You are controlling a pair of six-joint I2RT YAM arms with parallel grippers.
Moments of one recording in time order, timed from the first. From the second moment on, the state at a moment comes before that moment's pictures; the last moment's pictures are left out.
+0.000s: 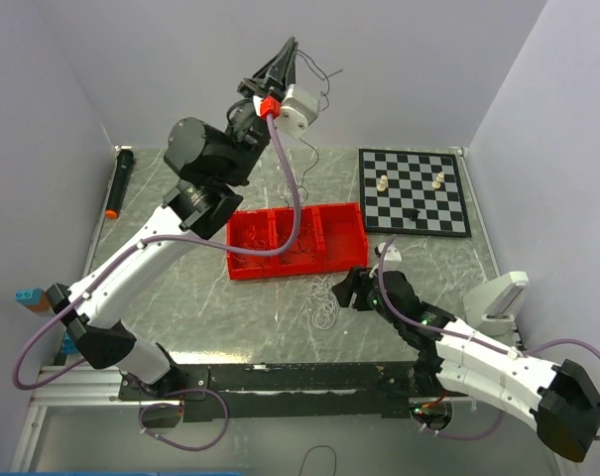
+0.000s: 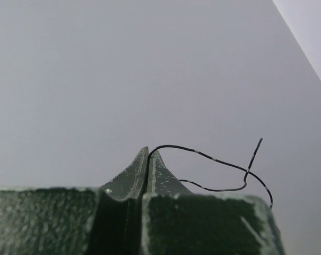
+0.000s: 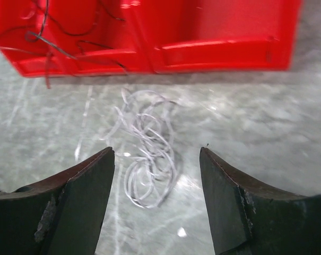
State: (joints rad) left arm -0.85 1.51 1.80 0.37 -0.12 0.83; right arm 0.77 0.76 0.29 -0.05 0.23 0.69
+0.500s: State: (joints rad) left arm -0.86 1.70 2.11 0.51 -0.11 1.06; right arm 0.78 1.16 0.32 0.28 0.09 0.67
